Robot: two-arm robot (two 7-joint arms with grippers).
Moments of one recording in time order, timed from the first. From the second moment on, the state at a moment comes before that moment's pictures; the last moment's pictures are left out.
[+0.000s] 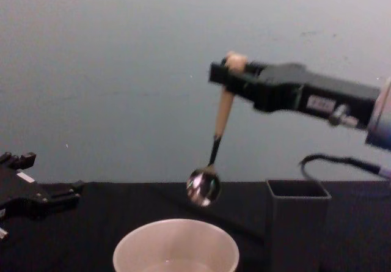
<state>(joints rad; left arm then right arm) -0.20 0.60 0.45 -1.41 -0.25 -0.12 0.03 0.41 0.40 -0.49 -1.47 0.53 -0.08 0.62</state>
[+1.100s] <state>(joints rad) -0.20 0.60 0.45 -1.41 -0.25 -0.12 0.03 0.45 0.29 -0.60 -1.22 0.35 -0.26 0.66</state>
